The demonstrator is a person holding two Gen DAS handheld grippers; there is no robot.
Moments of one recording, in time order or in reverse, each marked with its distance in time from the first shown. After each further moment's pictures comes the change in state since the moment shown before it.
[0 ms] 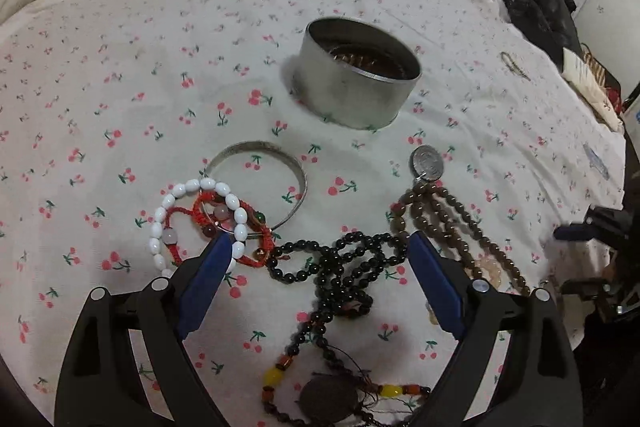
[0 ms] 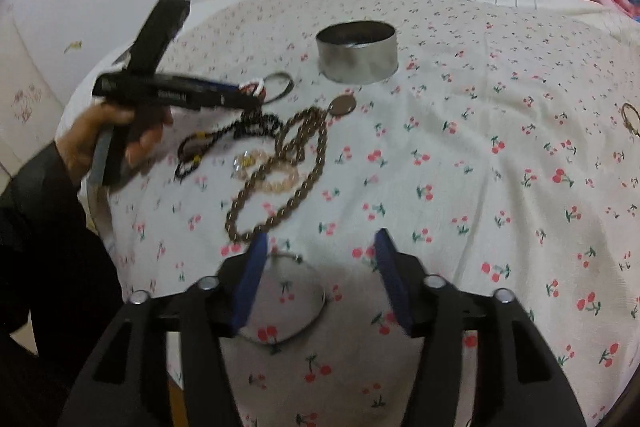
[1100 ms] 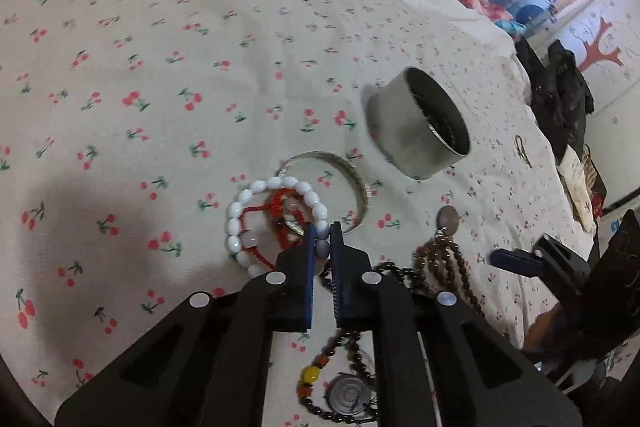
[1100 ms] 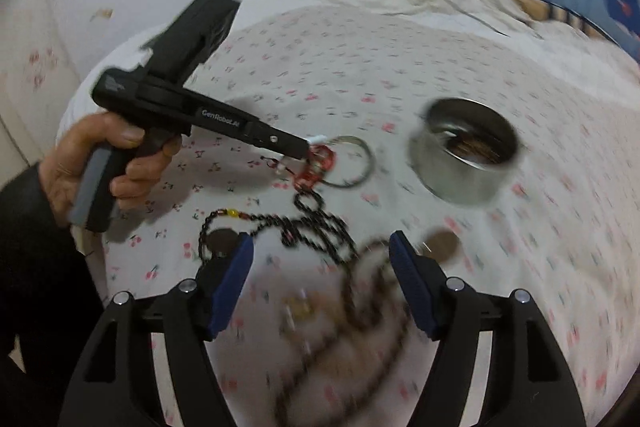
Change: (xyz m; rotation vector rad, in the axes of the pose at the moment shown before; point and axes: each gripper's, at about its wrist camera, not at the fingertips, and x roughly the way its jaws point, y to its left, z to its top) left arm -0.007 0.076 0.003 -0.348 -0.016 -0.121; right arm 0.085 0.069 0.097 -0.269 -0.001 0.069
